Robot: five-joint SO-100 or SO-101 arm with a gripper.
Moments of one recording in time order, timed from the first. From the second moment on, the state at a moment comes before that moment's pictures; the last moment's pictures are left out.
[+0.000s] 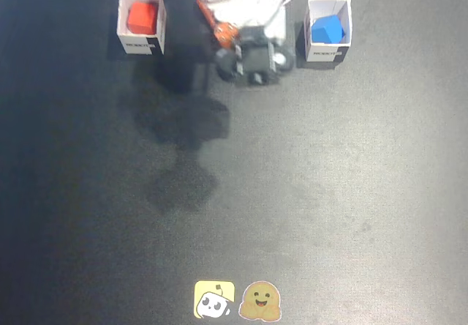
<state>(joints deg) -6.3 157.1 134.9 85.9 89.9</state>
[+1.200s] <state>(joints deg) 4.0 176.6 164.8 71.9 79.0</state>
